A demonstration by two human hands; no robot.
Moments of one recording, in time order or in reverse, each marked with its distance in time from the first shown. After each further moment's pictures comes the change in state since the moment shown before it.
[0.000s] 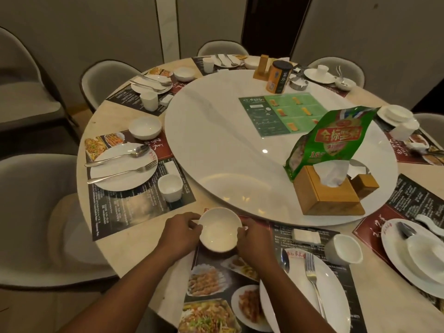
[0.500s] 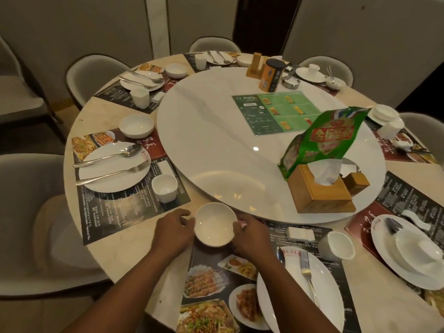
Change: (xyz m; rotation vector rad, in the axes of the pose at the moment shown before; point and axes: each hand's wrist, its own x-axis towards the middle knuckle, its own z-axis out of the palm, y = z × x) left_hand 0.007 -0.005 0.001 -0.084 0.112 -0.067; right_hand 0.003 -0.009 -0.008 0.022 0.016 0.011
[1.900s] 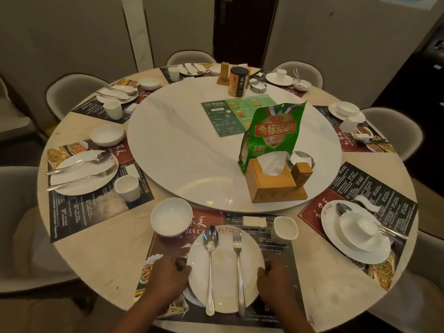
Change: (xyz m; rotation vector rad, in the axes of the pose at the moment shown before) left_hand -0.136 0.032 0.080 0.069 -0.180 -0.022; right_hand -0.094 0.159 -0.083 0.143 0.054 0.275
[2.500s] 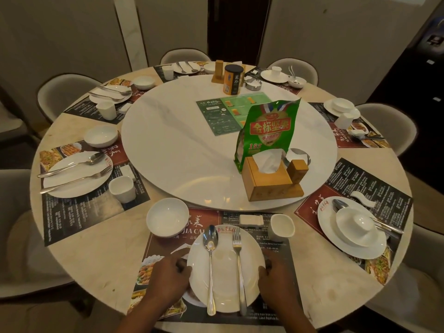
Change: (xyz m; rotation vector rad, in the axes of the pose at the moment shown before) left_hand -0.001 0.002 0.009 0.004 0.014 0.057; right_hand -0.002 0.008 -0.007 -0.040 0.017 -0.025
